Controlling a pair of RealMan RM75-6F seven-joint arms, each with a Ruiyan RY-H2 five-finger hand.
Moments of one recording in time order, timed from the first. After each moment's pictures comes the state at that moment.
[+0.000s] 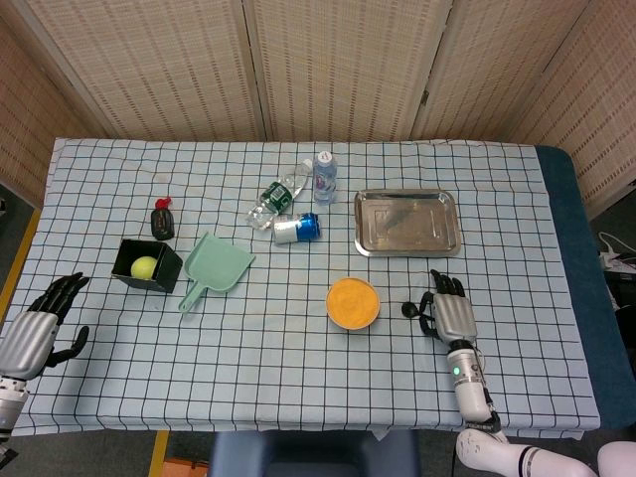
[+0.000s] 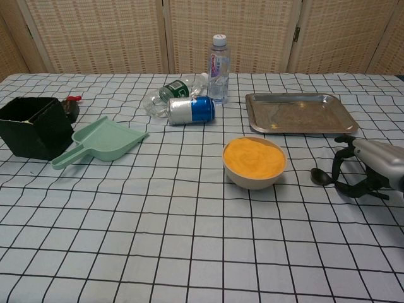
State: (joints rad) left arm -0.23 -1.15 -0.02 -1.37 1.55 1.38 -0.30; right arm 0.43 -1.73 0.19 -1.32 -0.99 1.10 -0.40
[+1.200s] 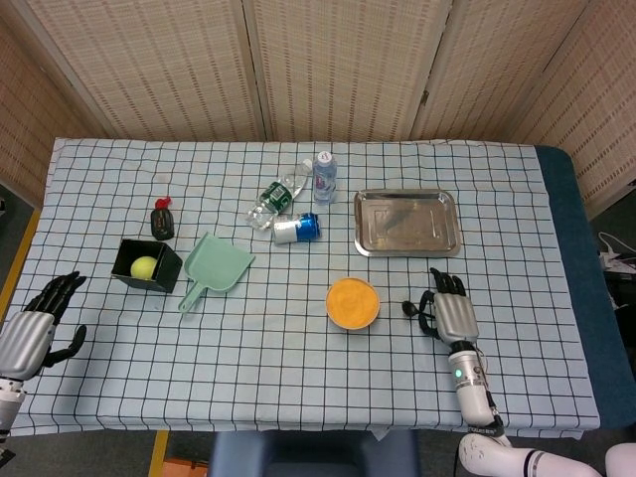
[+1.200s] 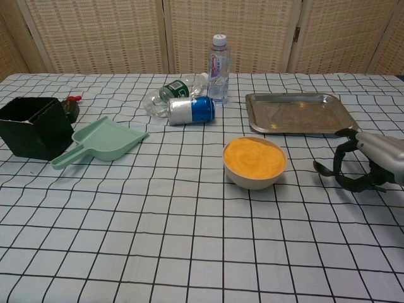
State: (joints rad) left arm -0.23 -1.15 -0.02 -1.37 1.55 1.39 -0.32; right arm 0.42 -1.69 0.18 -1.39 -1.02 1.14 -0.39
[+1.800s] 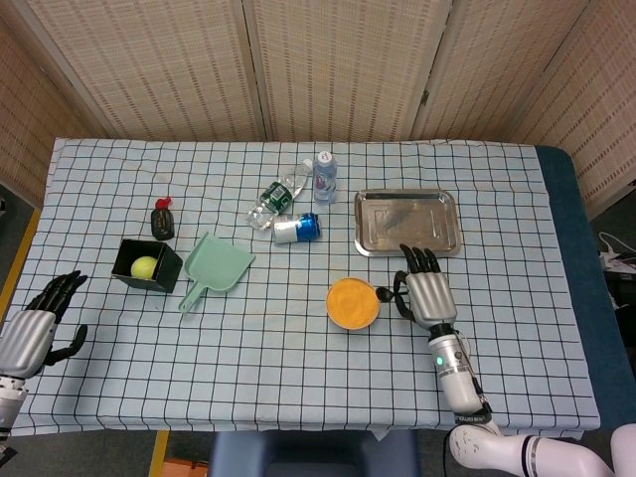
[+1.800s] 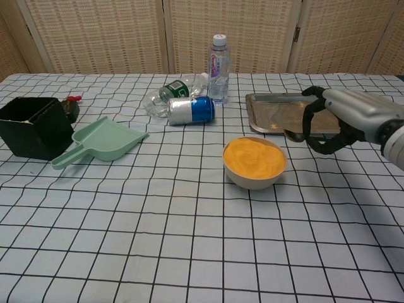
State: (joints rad) left arm -0.24 -1.15 -0.03 -1.37 1.54 1.38 -0.31; right arm 0.52 -1.64 0.24 -1.57 -1.05 1.17 -0.58
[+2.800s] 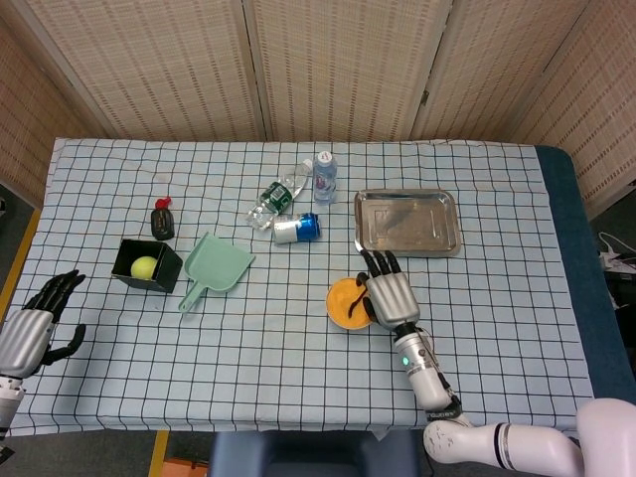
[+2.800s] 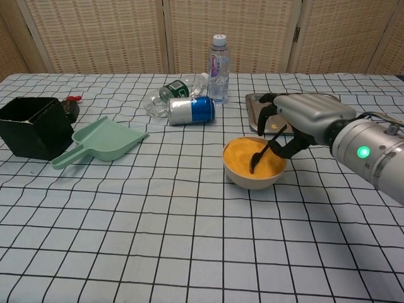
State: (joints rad) left arm -0.24 -1.14 -0.03 -1.36 1.55 1.38 -0.34; right arm 0.66 -1.70 0.22 -1.60 -0.95 1.16 -0.73
